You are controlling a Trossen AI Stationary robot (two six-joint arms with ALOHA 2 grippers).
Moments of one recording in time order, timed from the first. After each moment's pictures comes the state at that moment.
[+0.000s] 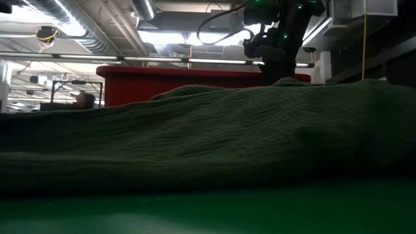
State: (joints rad) left arm -0.92 1.82 1.20 -1.09 -0.39 -1.49; right arm -0.16 1.60 1.23 -0.82 0.18 0.22
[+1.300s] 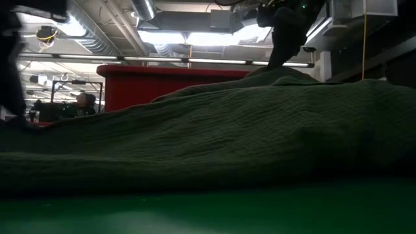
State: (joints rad) left arm -0.78 1.80 1.20 -1.17 -0.48 -1.51; right arm -0.11 1.40 1.22 -0.84 0.17 0.12
